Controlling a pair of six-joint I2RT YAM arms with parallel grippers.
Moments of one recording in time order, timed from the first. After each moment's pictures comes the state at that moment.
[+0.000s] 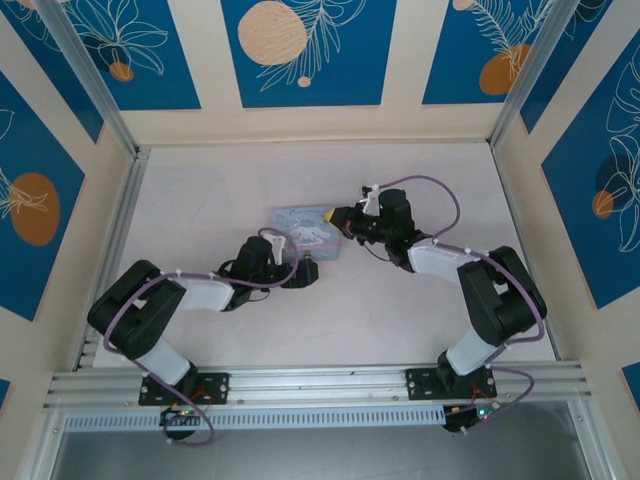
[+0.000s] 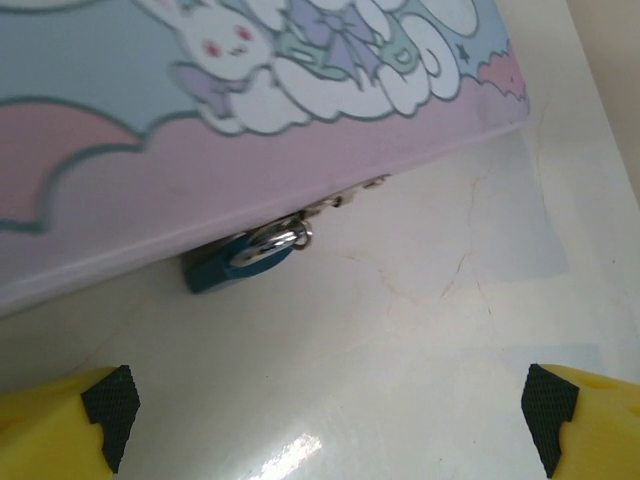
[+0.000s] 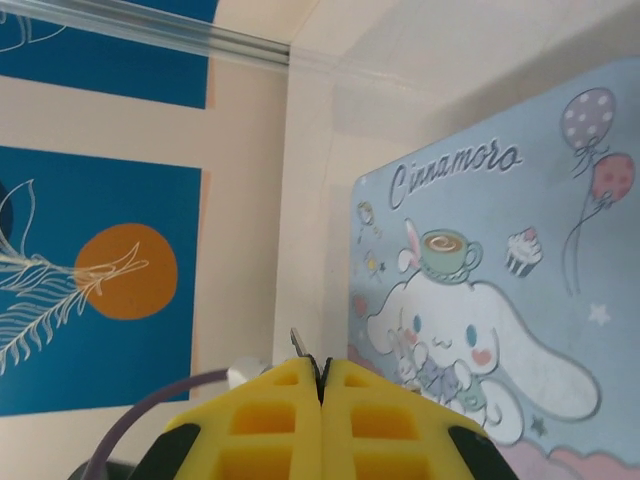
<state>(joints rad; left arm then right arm) -0.64 1.60 0.54 0.44 0.33 -0.62 0.44 1.63 0.80 0.44 -0.57 1.12</state>
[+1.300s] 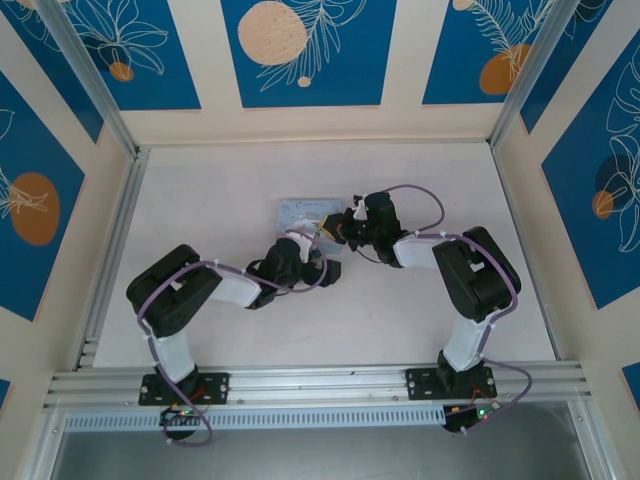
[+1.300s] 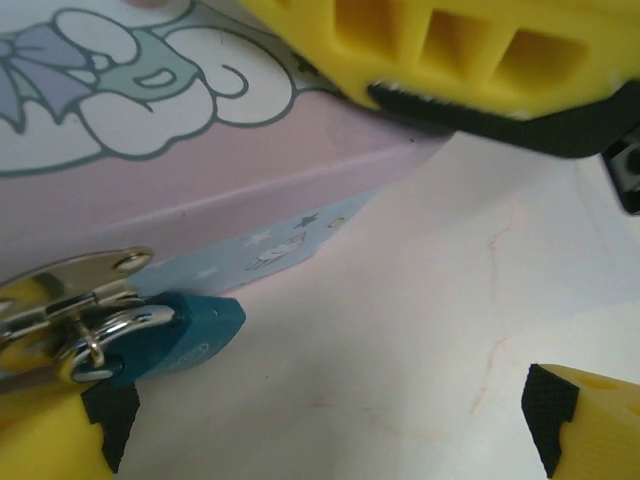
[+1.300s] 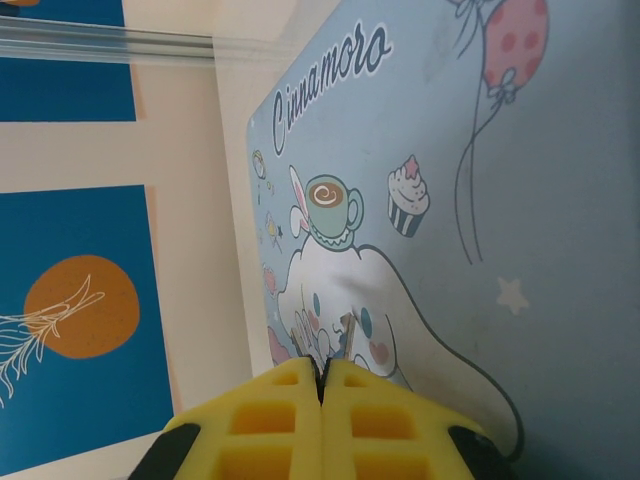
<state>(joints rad) -0.77 1.81 0.68 0.62 0.12 -0.50 0.46 1.80 0.85 0.46 -0.55 1.20</state>
